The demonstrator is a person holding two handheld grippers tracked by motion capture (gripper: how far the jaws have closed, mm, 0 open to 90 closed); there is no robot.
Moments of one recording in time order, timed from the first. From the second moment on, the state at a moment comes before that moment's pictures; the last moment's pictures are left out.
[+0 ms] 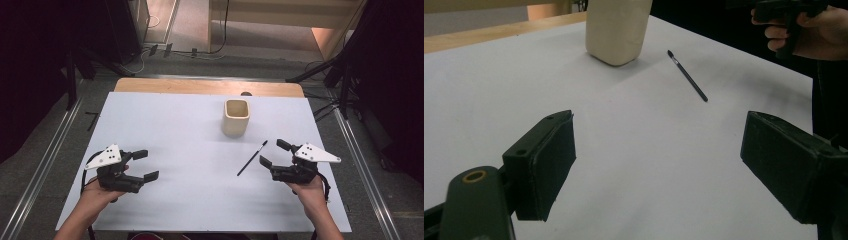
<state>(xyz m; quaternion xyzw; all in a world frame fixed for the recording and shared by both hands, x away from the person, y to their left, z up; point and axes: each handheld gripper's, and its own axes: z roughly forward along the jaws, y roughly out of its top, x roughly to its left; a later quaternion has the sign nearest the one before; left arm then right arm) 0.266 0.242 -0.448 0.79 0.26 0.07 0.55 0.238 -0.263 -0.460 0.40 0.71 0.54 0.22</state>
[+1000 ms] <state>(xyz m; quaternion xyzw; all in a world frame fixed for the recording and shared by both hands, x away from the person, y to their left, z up) 0.267 0.241 -0.449 0.80 0.26 0.06 0.54 0.280 -0.249 -0.464 0.41 0.71 0.52 0.24</state>
